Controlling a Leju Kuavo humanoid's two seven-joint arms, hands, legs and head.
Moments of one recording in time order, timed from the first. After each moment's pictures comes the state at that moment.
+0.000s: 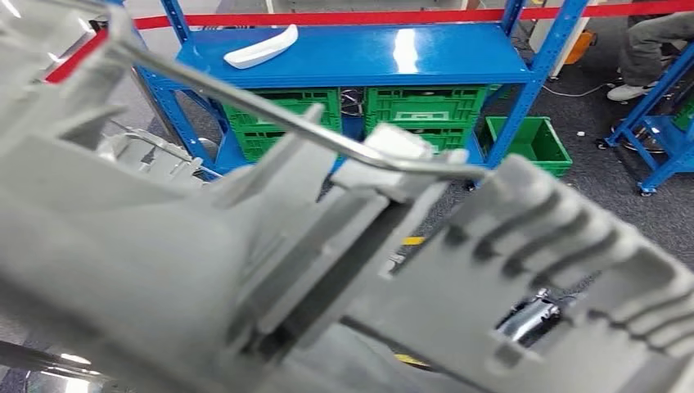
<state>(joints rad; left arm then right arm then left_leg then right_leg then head) -0.08 -0.05 1.31 -0.22 -1.11 -0.06 -0.46 0.09 -0.15 0.43 -2.24 -0.09 0.28 -0.69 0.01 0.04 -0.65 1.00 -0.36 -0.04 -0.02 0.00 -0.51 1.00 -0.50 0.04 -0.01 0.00</state>
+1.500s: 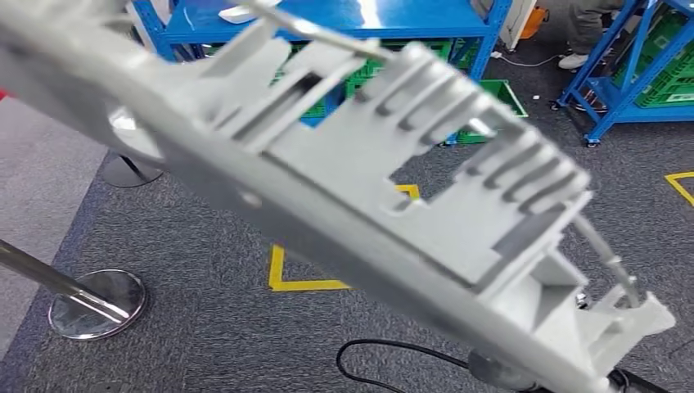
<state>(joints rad) -0.09 -0.03 1.30 -0.22 -1.14 -0.03 -0.42 0.03 -0.16 0.46 -2.21 -0.07 0.15 -0.66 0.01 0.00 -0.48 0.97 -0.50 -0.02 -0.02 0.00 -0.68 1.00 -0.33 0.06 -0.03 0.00</state>
